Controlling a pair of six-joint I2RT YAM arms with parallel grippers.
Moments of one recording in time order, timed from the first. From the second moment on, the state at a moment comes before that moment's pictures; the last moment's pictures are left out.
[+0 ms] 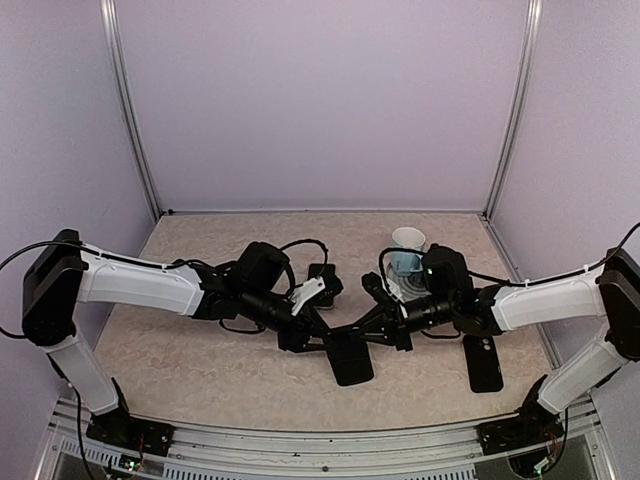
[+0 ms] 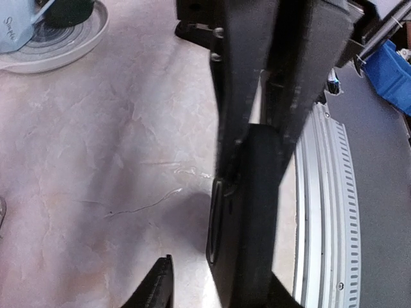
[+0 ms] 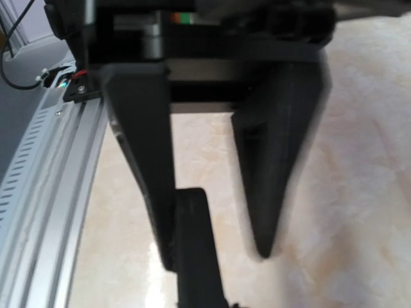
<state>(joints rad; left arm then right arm) -0.91 1.69 0.99 -0.02 0.57 0.07 0.77 1.47 0.65 0.32 -0.78 -0.18</state>
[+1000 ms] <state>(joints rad) -0.92 1.72 1.03 -0.05 0.57 0.06 0.76 1.58 0.53 0.52 -0.72 -0.05</state>
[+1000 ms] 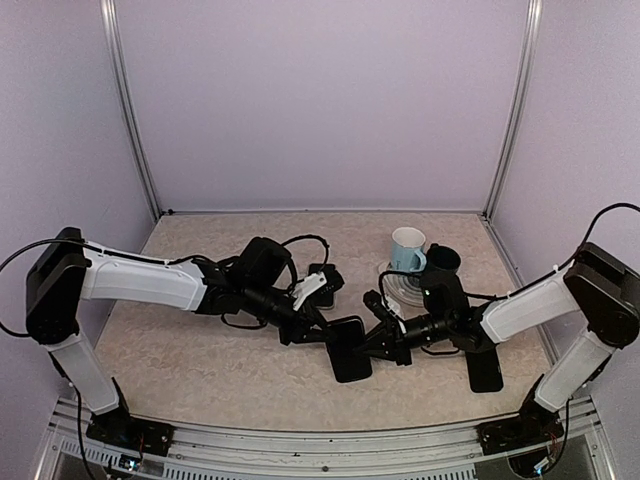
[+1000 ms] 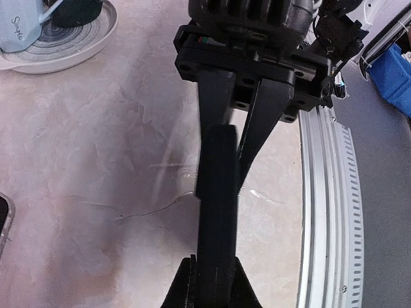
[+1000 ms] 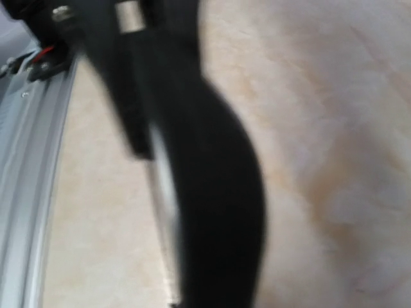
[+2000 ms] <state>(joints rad) -0.66 1.72 1.18 -0.25 -0.04 -0.30 0.74 1.73 0.88 0.00 -0.38 0.49</state>
